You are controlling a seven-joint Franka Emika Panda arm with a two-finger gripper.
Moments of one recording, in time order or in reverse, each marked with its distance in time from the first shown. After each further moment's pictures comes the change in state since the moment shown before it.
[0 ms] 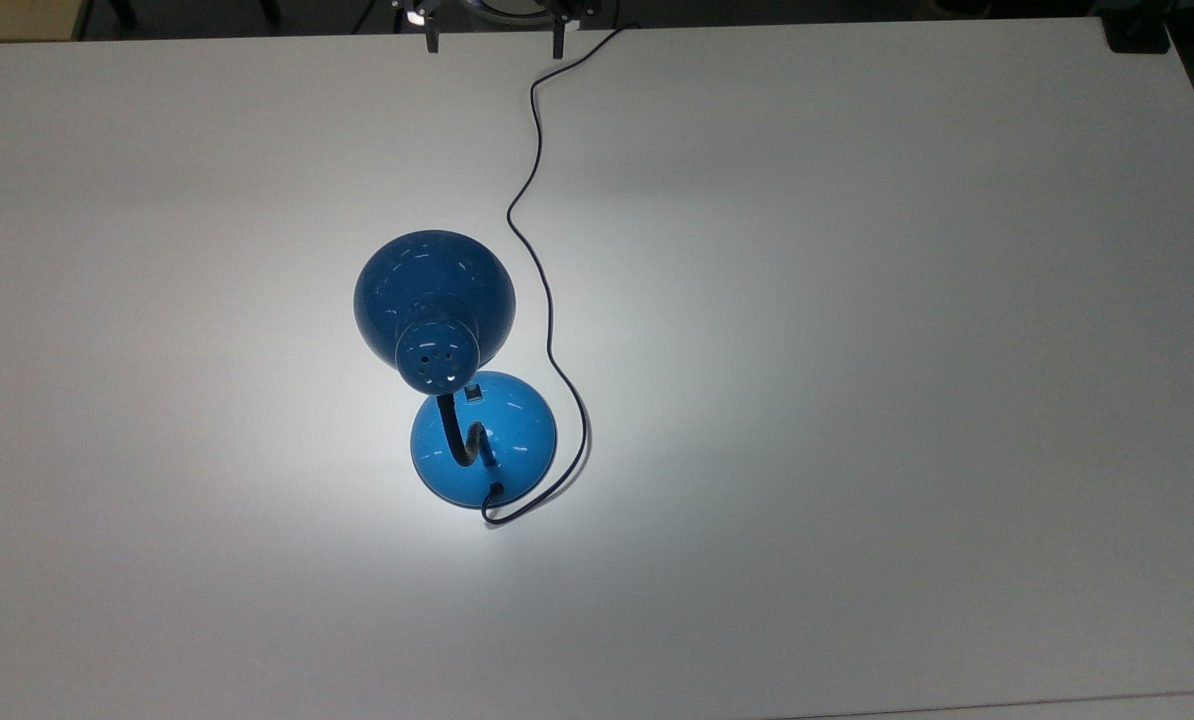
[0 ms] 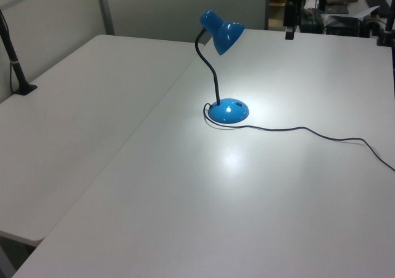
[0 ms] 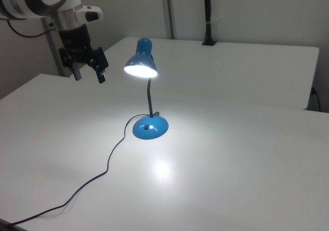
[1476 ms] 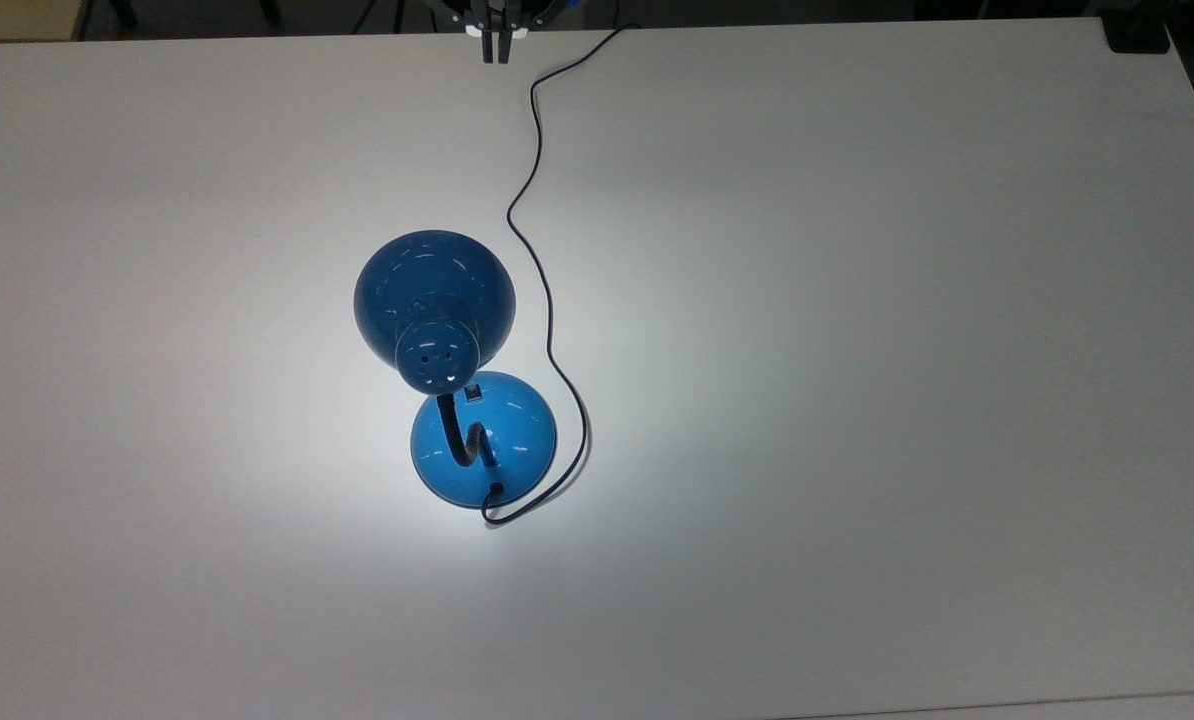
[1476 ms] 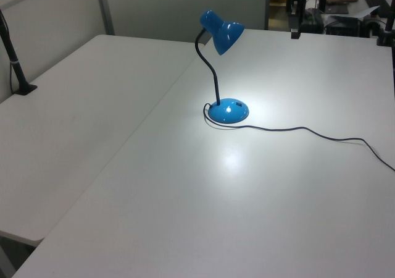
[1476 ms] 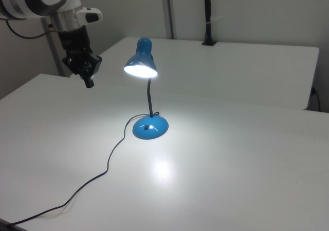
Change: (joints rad) arm 0.000 0.000 0.000 0.000 0.000 -0.029 -0.035
